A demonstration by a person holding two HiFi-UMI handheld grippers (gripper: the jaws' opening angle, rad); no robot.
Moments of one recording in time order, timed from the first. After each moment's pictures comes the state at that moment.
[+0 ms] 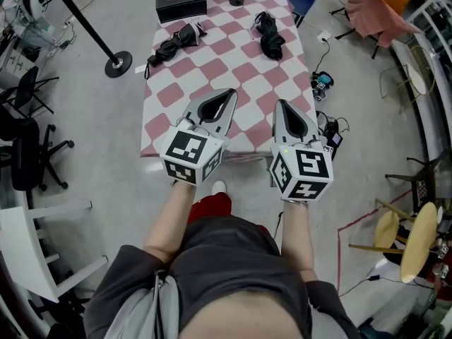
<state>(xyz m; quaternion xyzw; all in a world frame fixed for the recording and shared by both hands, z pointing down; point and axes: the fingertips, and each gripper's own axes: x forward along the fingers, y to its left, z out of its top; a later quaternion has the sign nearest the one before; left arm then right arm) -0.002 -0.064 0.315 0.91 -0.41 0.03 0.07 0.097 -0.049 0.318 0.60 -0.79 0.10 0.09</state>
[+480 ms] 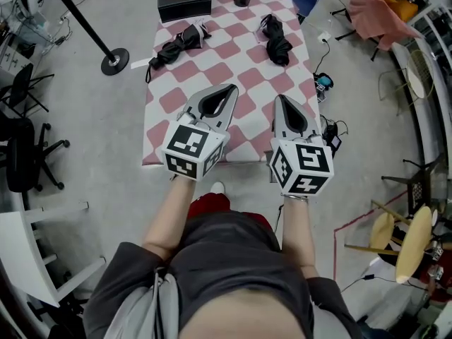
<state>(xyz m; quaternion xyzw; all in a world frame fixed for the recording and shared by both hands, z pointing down) -0.024 -0.110 0.325 0.91 -0.41 0.03 0.08 0.071 -0.096 0.322 0.59 -0.79 0.10 0.10</state>
